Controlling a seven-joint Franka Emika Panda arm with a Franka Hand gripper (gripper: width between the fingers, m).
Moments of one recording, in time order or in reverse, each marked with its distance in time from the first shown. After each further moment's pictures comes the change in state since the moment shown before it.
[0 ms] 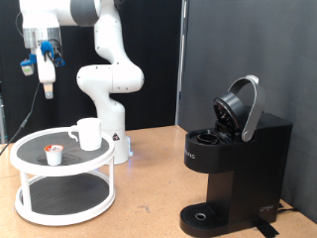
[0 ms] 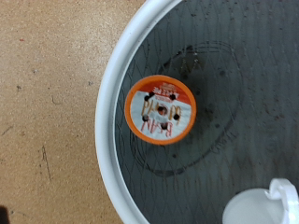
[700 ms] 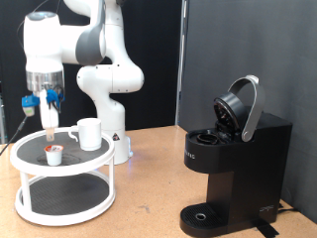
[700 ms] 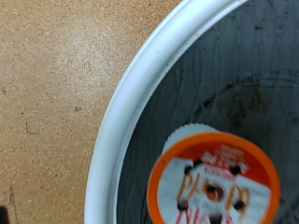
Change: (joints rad) arm 0.002 0.211 -0.005 -0.079 0.000 0.262 -0.046
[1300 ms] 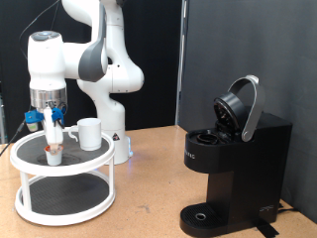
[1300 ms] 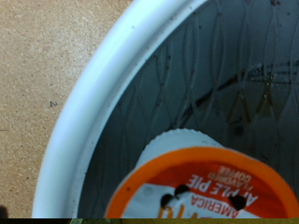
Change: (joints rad) arm 0.000 0.031 -0.008 -0.064 0.006 0.074 -0.038
